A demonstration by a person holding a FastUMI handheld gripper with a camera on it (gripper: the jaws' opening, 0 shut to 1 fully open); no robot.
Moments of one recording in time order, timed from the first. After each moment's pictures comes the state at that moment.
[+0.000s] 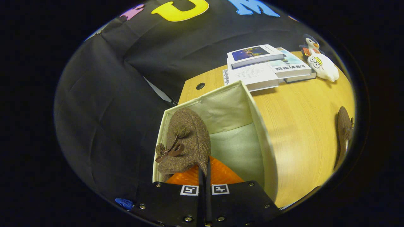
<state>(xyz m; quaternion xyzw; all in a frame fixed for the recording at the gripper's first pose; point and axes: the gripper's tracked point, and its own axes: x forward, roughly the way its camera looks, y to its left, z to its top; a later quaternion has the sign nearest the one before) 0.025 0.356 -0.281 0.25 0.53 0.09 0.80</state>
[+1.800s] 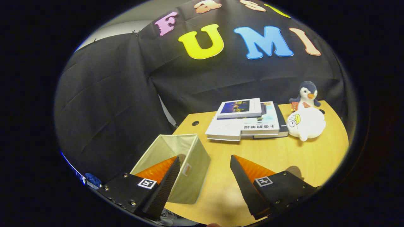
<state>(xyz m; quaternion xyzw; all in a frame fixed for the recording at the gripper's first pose) 0.024 0.139 -0.189 0.15 0.37 0.15 0.90</state>
